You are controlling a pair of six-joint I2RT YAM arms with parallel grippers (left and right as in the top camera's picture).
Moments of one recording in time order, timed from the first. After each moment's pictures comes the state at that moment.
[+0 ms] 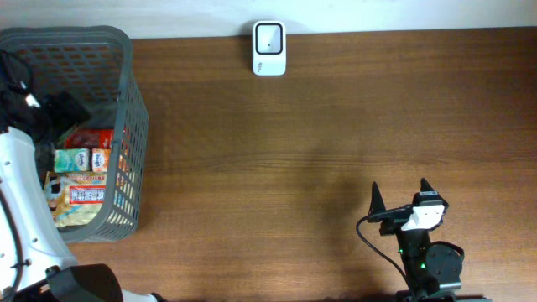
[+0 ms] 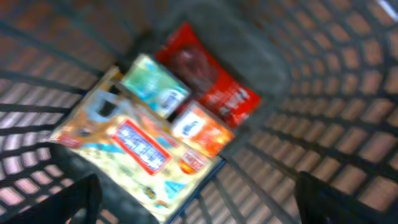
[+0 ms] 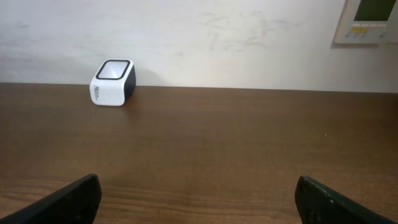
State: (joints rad) left arm 0.42 1.66 1.83 -1.30 -0.04 -0.35; right arm 0.05 0.01 0.01 -0.08 0.00 0.00
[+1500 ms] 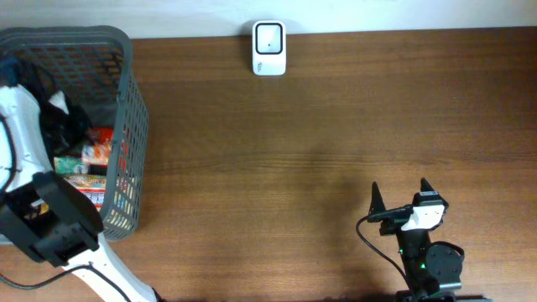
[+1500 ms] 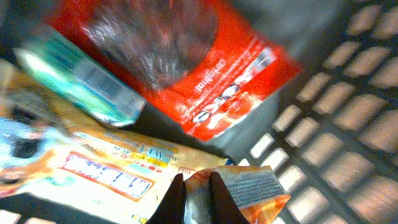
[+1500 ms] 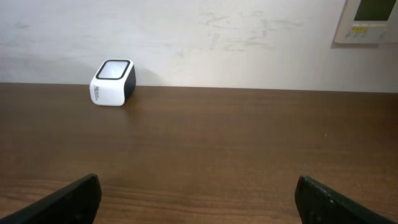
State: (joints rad) left arm 0.46 2.13 2.08 -1.50 0.13 -0.11; right arm 0.05 0.01 0.01 -0.08 0.00 0.01
